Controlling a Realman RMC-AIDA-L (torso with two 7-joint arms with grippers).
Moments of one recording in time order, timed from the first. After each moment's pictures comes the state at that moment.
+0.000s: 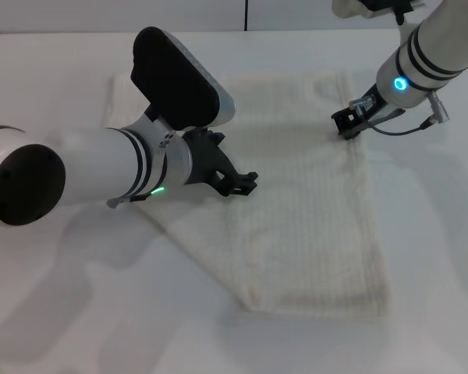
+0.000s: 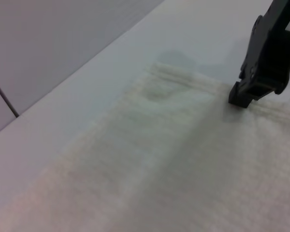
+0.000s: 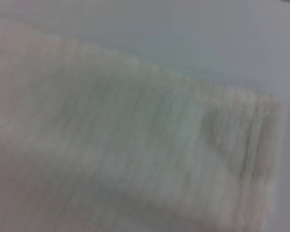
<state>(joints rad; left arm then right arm) -0.51 -2.07 -1.16 -1.16 2.53 -0.61 0.52 1.04 2.08 -1.19 -0.53 -2.85 -1.01 2.93</state>
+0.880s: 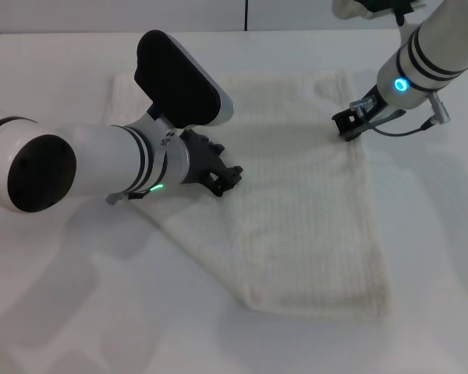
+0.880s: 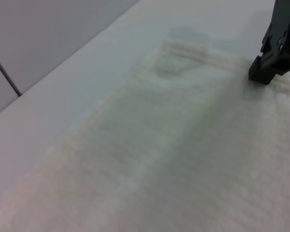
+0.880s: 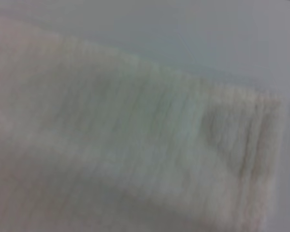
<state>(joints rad) -0.58 -2.07 -1.16 -1.05 2.52 -0.59 0.51 1.04 2.08 -1.20 -0.54 -2.85 -1.02 2.93</state>
